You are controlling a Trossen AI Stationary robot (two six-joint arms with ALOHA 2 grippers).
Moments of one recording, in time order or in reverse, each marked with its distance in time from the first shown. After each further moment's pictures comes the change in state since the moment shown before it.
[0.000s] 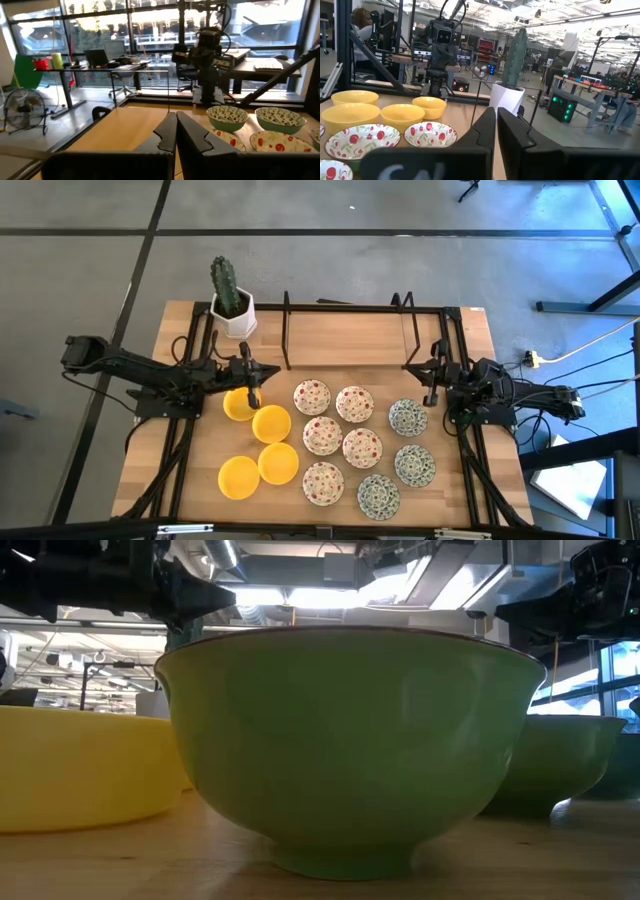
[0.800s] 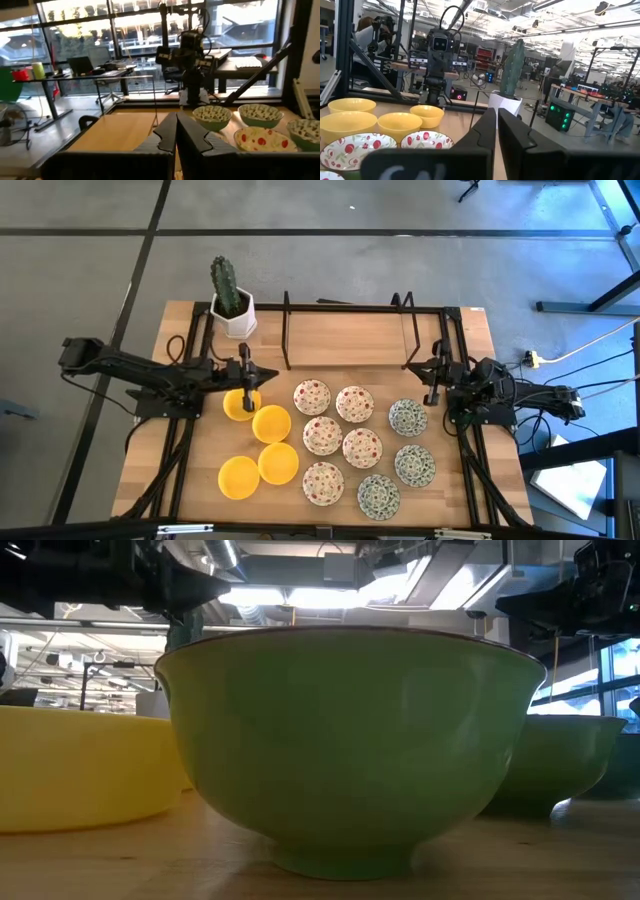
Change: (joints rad) left arm 0.001 -0.072 -0.001 -0.066 0.093 0.050; right arm 0.000 0.000 0.000 0.044 0.000 -0.021
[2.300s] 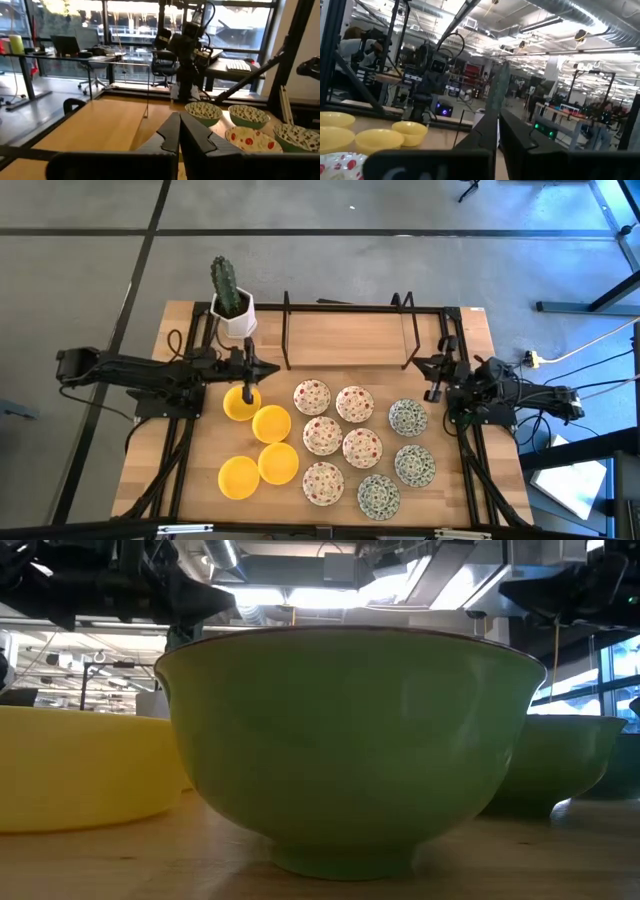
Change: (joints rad) left arm 0.204 0.014 0.000 -0.016 0.273 -0.165; right arm 0.000 -0.007 0.000 0.095 0.037 -0.089
